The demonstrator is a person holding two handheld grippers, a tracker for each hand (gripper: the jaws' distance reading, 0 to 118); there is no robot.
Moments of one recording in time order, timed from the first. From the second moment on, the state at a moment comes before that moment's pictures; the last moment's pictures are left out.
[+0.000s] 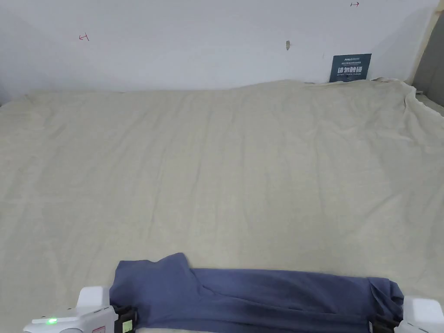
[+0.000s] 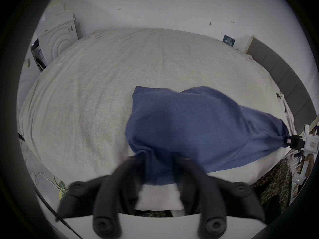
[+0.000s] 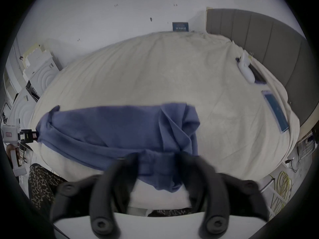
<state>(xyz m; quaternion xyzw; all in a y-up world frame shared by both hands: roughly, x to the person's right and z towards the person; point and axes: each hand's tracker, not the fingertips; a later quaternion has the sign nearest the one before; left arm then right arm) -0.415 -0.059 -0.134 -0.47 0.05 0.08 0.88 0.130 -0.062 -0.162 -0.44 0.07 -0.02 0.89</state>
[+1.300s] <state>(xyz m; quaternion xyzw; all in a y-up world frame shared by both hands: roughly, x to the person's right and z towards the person) -0.374 0.122 -0.161 -0.21 -0.02 0.06 0.98 0.063 0.149 -0.158 -0.05 0.05 0.00 1.00</state>
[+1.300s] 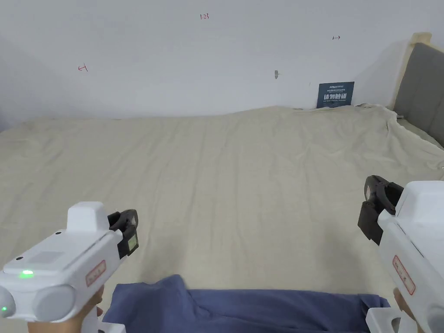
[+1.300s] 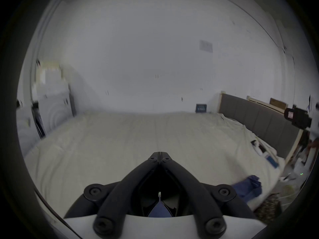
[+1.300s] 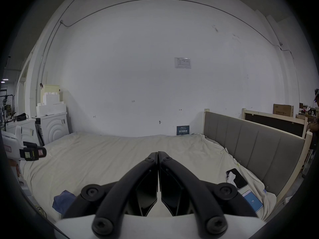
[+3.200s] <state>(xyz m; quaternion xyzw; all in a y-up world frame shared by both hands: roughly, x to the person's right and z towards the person) -0.508 0.009 -0.172 -0.47 0.03 0.16 0.87 0.047 0.133 -0.178 -0.13 0.05 0.01 0.99</state>
